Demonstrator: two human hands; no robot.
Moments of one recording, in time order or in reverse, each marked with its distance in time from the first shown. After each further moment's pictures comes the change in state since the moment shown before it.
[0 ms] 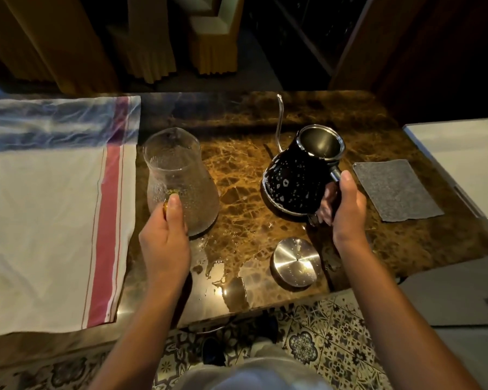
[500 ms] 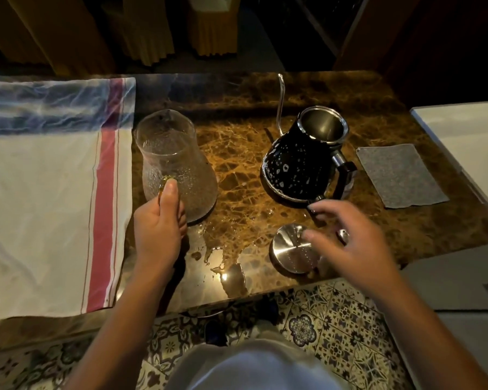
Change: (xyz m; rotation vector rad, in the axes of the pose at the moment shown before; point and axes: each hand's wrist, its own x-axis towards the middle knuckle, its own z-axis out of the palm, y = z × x) left_hand 0.010 -0.005 -0.007 -0.228 -0.182 -0.118; right_hand -0.079 -0.033 -0.032 -0.809 -0.338 -0.163
